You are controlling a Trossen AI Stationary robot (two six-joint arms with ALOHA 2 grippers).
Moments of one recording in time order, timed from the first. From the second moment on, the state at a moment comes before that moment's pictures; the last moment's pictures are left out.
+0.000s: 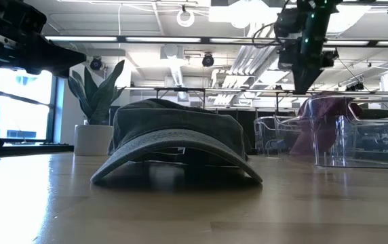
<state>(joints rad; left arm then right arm) 0.03 0.01 0.02 0.00 0.01 0.13 -0.84 1.35 1.23 -1.07 0.18 0.07</state>
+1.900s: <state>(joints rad) 0.03 0.01 0.02 0.00 0.01 0.13 0.43 0.96 0.38 0.44 0.33 -0.25</state>
